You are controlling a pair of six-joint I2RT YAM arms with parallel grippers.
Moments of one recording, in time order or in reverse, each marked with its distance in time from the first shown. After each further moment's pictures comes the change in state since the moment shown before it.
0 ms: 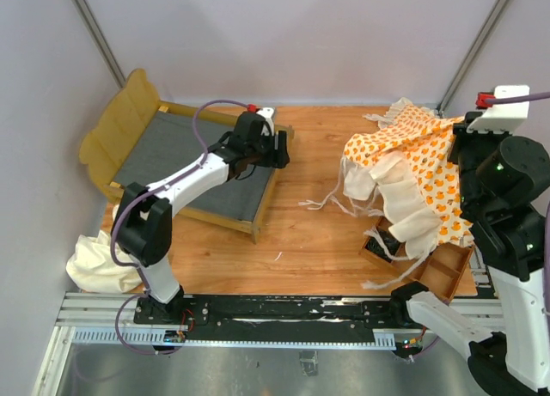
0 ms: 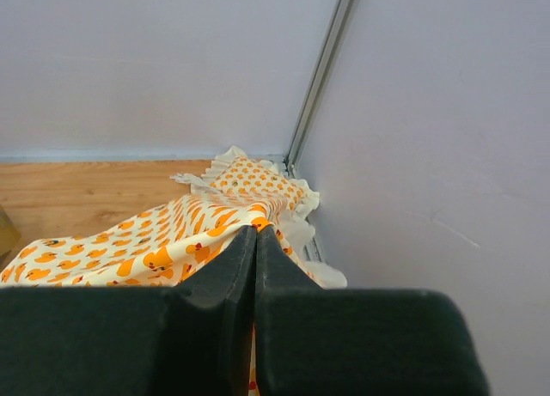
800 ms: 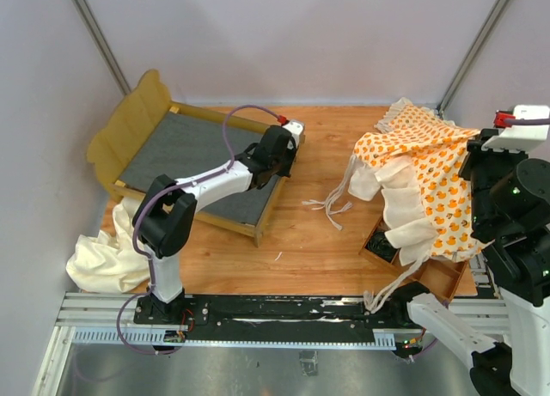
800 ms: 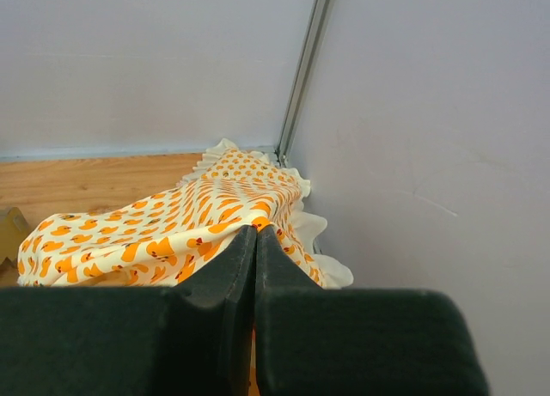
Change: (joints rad) left arm -0.121 0.170 0.049 0.111 -0.171 0.238; right arm 0.000 -0.097 -0.021 -0.078 0.035 0.030
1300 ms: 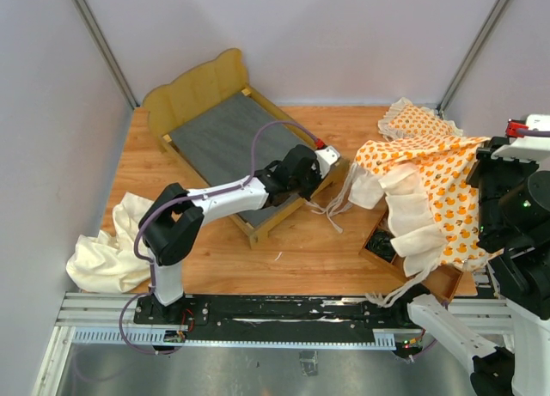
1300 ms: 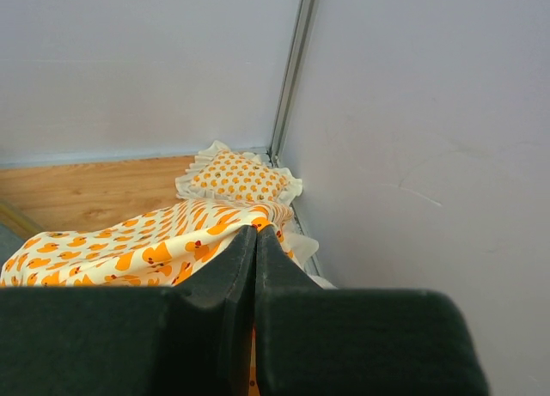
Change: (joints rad) left arm -0.195 -0.013 -0.025 0.026 0.090 0.168; right arm 0.000 -0.043 0.000 -0.019 0.028 0.000
